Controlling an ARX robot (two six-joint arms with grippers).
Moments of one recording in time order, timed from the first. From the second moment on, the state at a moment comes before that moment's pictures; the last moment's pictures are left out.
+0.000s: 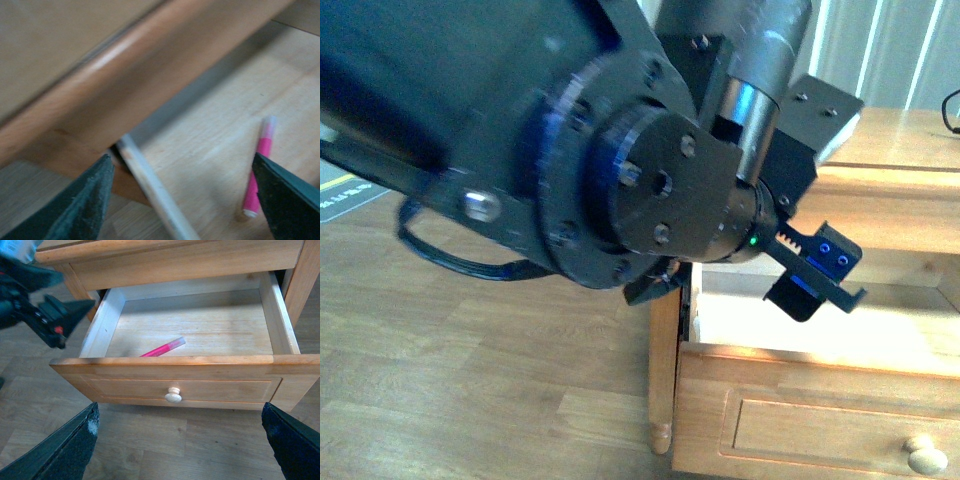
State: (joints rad) left arm -0.64 1.96 1.26 0.36 -0.13 0.36; right arm -0.13 0.47 0.36 -0.30 -0.25 0.12
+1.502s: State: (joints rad) left arm -0.35 0.15 0.13 0.02 -0.33 -0.01; right arm -0.13 0.47 0.36 -0.30 -0.25 0.12
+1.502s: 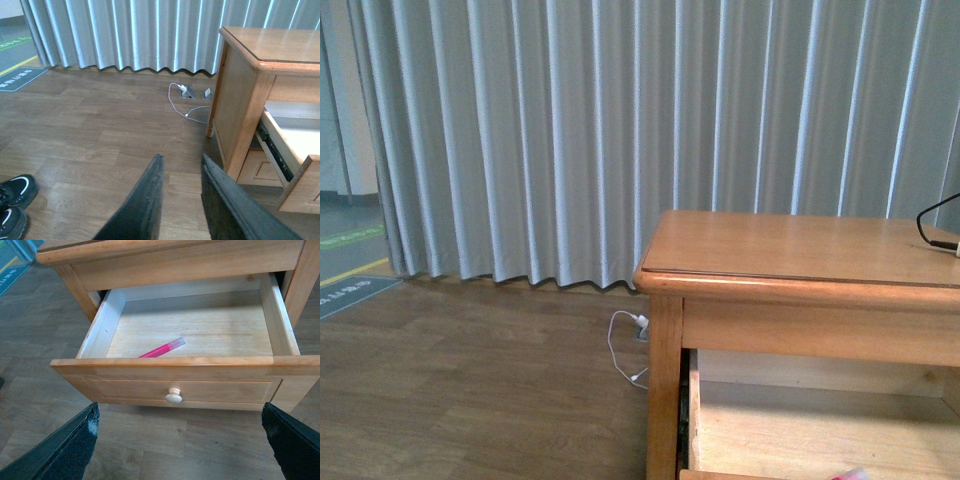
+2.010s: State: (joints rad) left arm -0.01 0.04 0.05 -0.01 0.00 0.00; right arm -0.13 0.47 0.36 -0.30 -0.25 0.12
